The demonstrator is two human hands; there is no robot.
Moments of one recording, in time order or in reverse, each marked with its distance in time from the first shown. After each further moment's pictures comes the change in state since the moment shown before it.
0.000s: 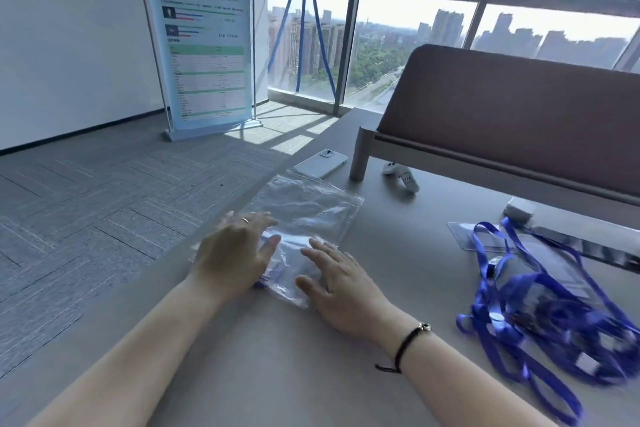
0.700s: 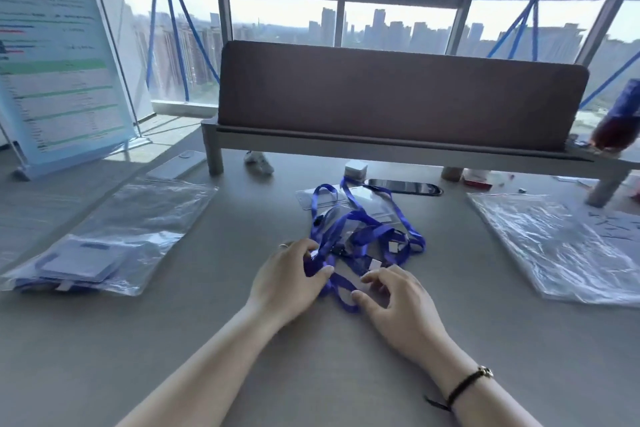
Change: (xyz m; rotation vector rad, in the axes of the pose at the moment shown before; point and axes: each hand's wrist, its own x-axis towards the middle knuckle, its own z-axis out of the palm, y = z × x) left_hand -0.070 0.286 0.079 -0.445 -0.285 0.130; right_hand -0.268 0.143 -0.075 0.084 0.483 0.527
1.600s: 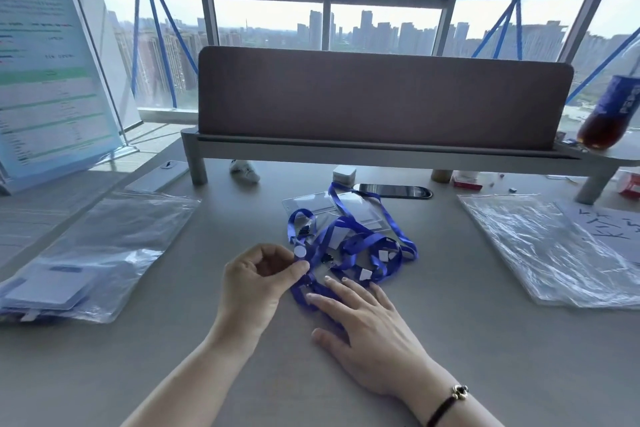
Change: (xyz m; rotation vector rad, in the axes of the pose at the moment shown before) left_hand -0.006 0.012 -0.015 -0.929 0.192 -0.109; right_hand -0.004 -0.014 0.011 -0.330 -0.295 -0.246
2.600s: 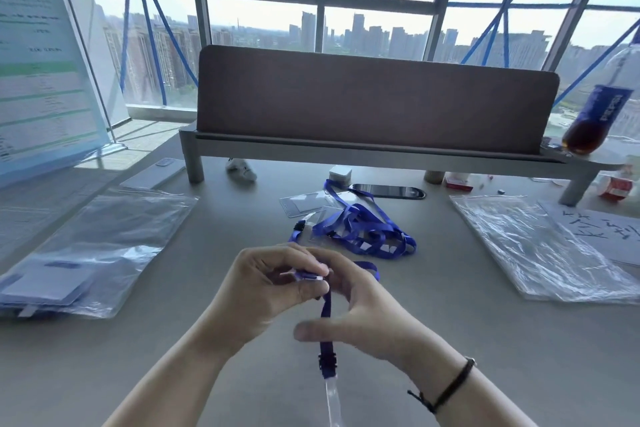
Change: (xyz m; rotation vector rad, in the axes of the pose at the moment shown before) left_hand -0.021 0.048 -0.012 -0.043 -0.481 0.195; right_hand -0.002 -0.040 -0.055 0.998 -0.011 -0.027
